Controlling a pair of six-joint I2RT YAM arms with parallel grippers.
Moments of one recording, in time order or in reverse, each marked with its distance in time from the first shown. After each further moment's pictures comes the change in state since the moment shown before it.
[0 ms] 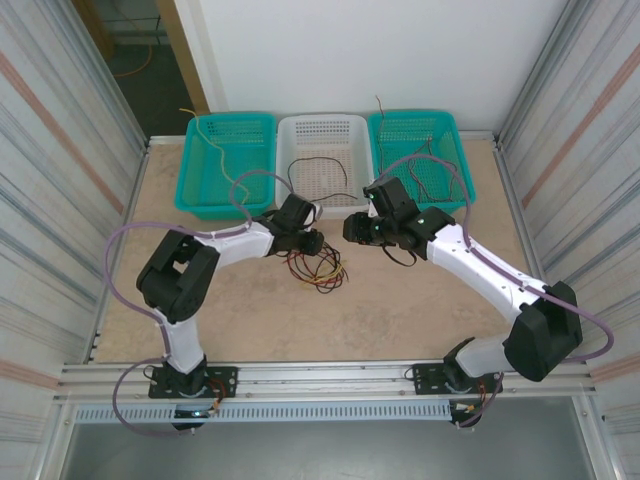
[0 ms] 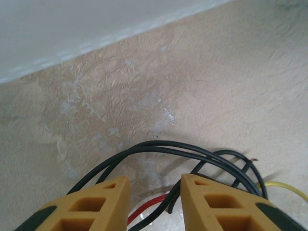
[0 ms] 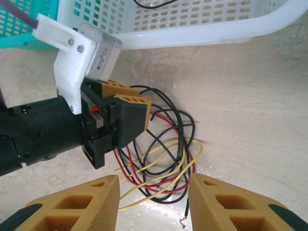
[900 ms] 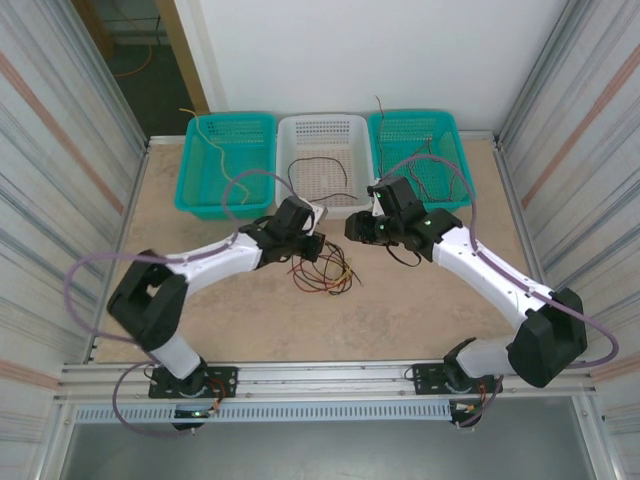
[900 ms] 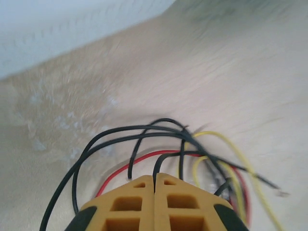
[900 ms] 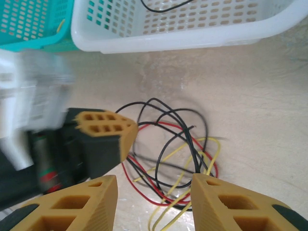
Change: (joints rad) left arm -0.087 -0.275 -0.084 -0.019 0.033 -0.012; right arm -0.026 -0.036 -0.021 0.023 -0.063 -0.001
